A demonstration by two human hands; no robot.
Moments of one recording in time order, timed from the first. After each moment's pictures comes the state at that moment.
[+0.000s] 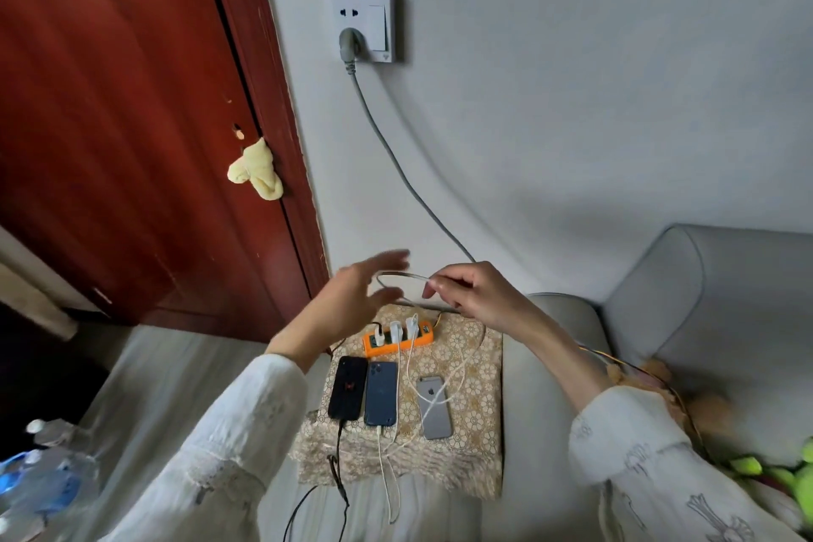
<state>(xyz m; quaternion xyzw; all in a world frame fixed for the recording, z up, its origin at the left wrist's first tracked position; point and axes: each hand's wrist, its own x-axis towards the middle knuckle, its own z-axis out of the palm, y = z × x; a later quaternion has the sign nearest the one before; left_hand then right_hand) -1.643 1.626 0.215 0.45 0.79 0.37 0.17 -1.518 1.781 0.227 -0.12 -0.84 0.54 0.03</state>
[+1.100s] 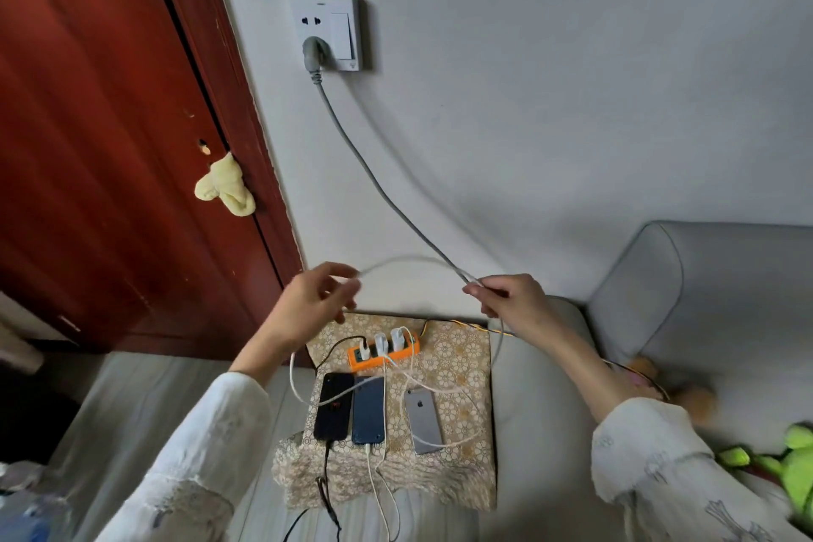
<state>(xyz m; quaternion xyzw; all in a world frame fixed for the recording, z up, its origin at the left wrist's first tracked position) -1.663 1.625 0.209 0.33 0.79 0.46 0.21 -1.496 1.842 0.187 -0.29 -0.84 0.45 0.13</state>
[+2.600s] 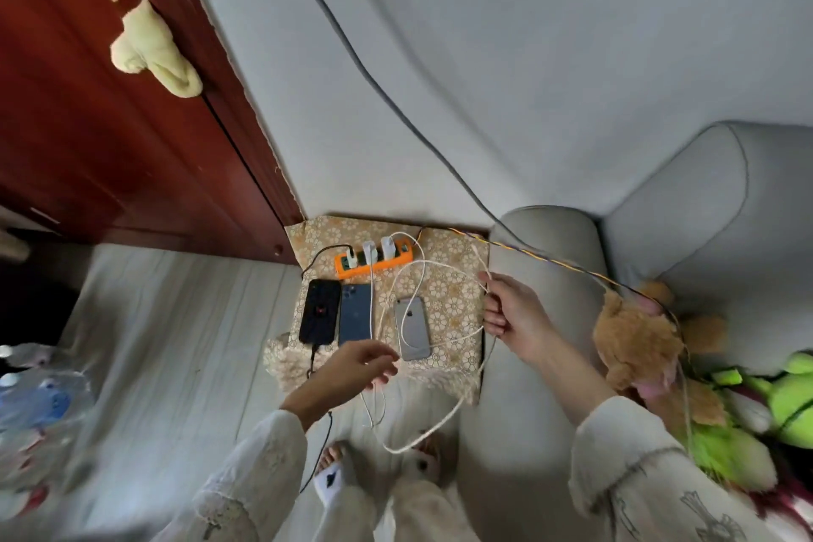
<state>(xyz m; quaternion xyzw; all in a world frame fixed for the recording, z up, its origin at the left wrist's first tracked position) -1.579 1.635 0.030 0.23 0.75 0.34 0.51 -1.475 1.842 0.057 -0.49 -0.43 0.76 0.05</state>
